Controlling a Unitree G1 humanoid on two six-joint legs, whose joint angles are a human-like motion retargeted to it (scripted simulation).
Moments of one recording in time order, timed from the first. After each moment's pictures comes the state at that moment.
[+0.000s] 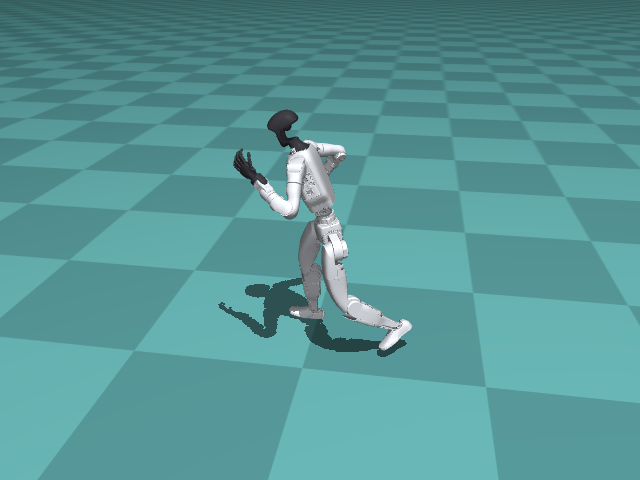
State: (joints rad) left arm -0.39 0.74 -0.14 -0.71 -0.71 -0.35 0.37; right arm 0.78 -0.72 -0.09 -0.28 0.15 -0.23 -0.15; waist -0.39 0.09 0.25; left_leg 0.01 0.14 0.13 0.80 -0.49 0.05; right_leg -0.27 -0.38 -0.26 0.20 -0.32 0.15
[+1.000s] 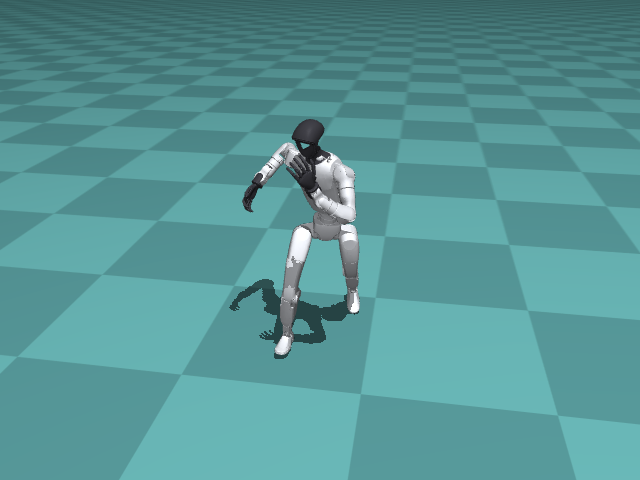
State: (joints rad) left arm -0.83 0.56 -0.22 -0.47 -0.56 -0.35 0.37; right arm 0.90 -0.88 -0.43 -0.24 0.81 -0.09 0.23; waist -0.64 0.25 0.21; left_leg 0.17 0.20 -0.03 0.19 -0.06 -0.08; right_leg -0.60 -0.19 -0.26 0.59 -0.40 0.09
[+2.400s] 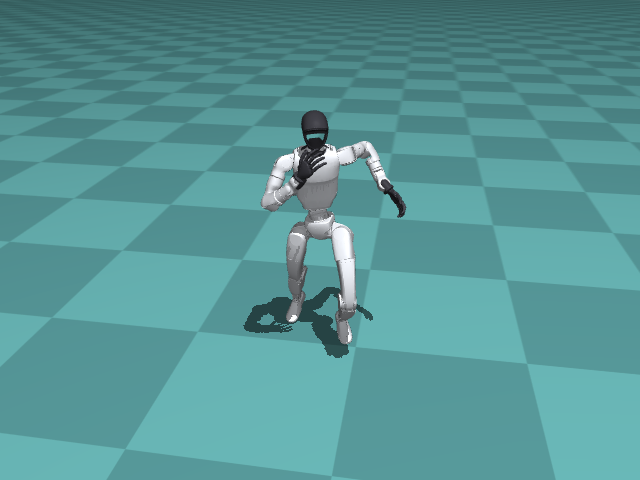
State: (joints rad) left arm 1.04 0.78 0.21 -0.14 -0.81 -0.17 0.25; right arm -0.64 -0.53 0.44 -0.70 0.48 -0.21 -0.17; waist 0.42 -0.14 0.10; left_leg -0.65 0.24 0.43 1.22 -0.44 0.11; right_leg 0.09 -0.29 0.00 0.18 0.03 0.12
